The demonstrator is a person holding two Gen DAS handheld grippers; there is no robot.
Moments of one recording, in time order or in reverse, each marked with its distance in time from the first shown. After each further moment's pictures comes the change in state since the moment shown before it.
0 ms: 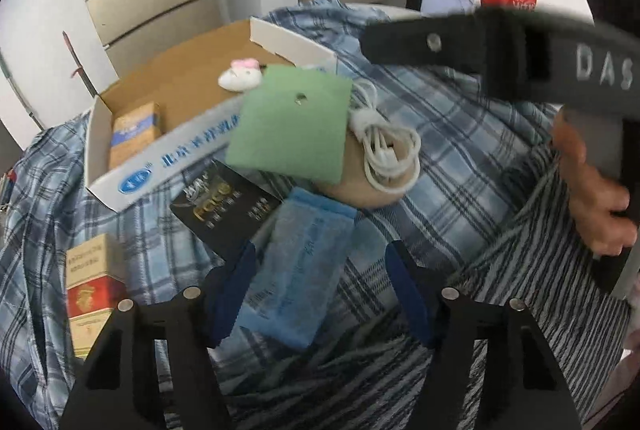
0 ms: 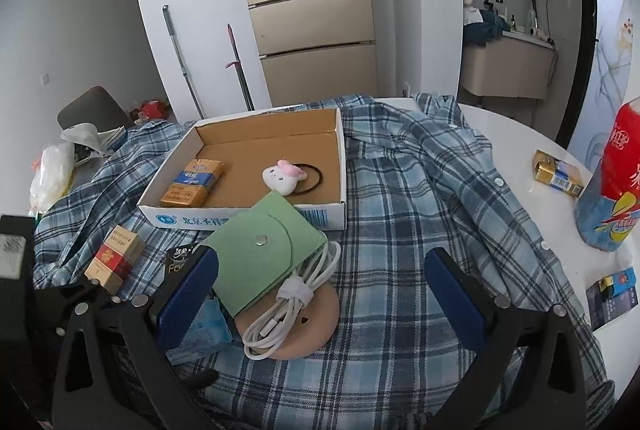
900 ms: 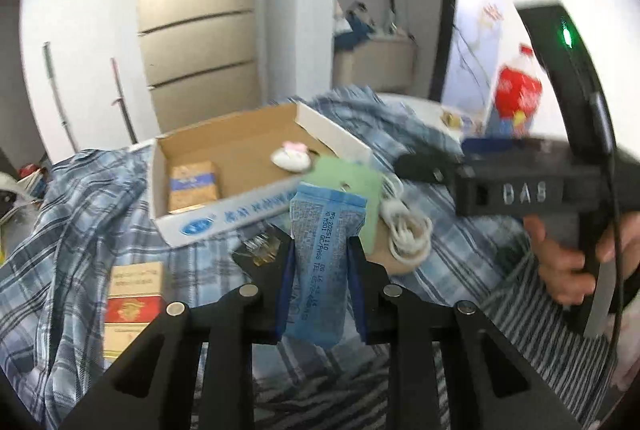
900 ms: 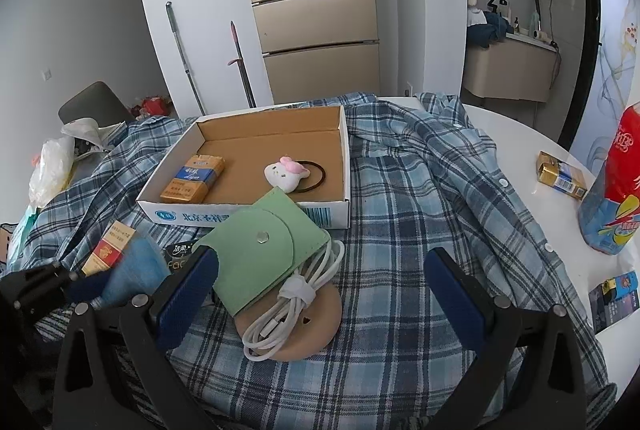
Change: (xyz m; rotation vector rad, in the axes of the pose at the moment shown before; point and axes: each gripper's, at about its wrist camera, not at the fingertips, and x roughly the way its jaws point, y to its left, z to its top) left arm -0.059 0.023 -0.011 -0.138 -0.346 0.071; right arm 0.004 0.002 -0.001 -0.013 0.001 0.004
